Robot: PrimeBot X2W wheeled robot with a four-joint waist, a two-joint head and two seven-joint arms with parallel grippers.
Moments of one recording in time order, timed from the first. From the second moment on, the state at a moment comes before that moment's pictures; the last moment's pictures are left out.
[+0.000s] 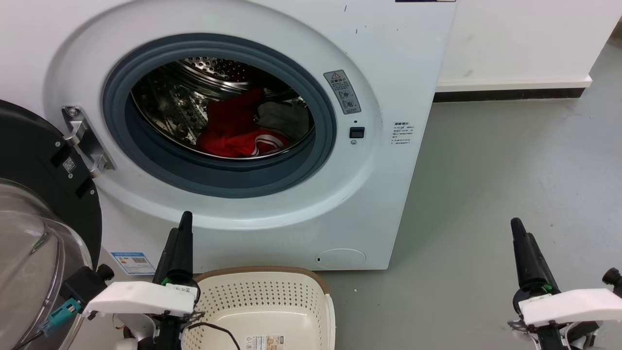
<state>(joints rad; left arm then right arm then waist) -0.09 0.05 0.03 0.16 -1.08 -0.13 -0.03 -0.02 -0.05 -0.07 0.12 0.99 0.13 -0.03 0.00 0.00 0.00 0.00</state>
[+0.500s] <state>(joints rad) -0.09 0.05 0.01 0.15 -0.79 -0.12 -0.08 0.00 -0.05 -0.06 0.07 0.70 0.13 -0.05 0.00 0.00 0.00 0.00</state>
